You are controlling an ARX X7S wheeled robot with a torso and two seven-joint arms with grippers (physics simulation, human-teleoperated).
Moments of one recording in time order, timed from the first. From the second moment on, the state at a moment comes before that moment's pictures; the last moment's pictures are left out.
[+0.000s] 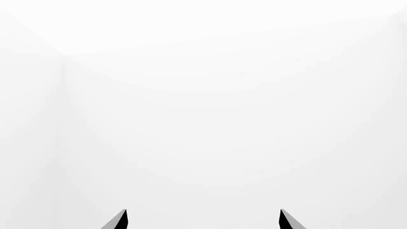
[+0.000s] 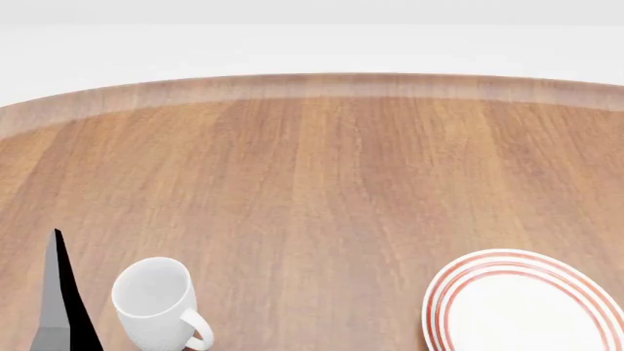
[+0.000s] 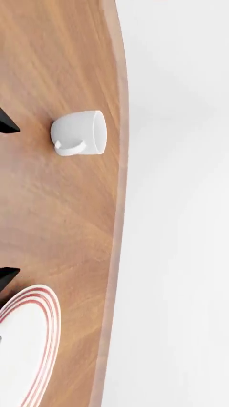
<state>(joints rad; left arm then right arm) 0.02 -0.35 0.31 0.81 0.02 -0.15 -0.44 -0.69 0.58 -0.41 -0.26 0.08 -0.65 0.33</state>
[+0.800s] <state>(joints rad) 0.01 -0.37 0.32 0.83 0.02 -0.18 -0.45 -0.61 0.47 -0.50 0.21 0.09 -0.96 0.29</state>
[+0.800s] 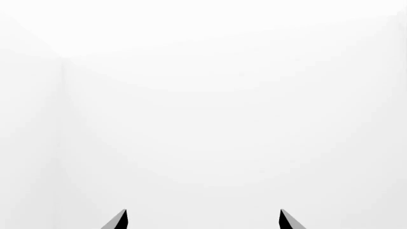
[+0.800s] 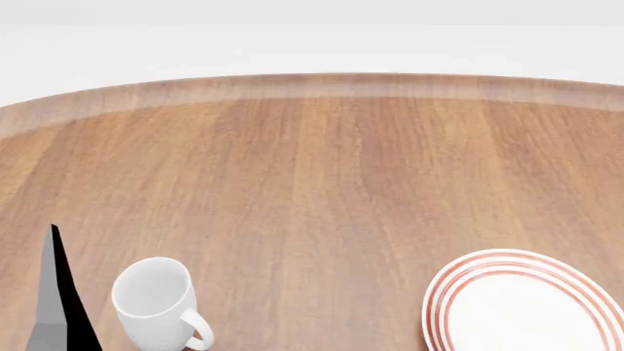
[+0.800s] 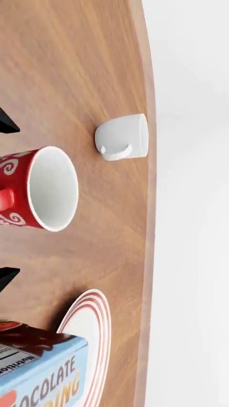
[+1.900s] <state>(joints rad) 0.01 -0.38 0.32 0.84 0.01 -0.18 -0.47 -0.50 0.20 -0.27 0.57 0.23 -1.04 -0.17</state>
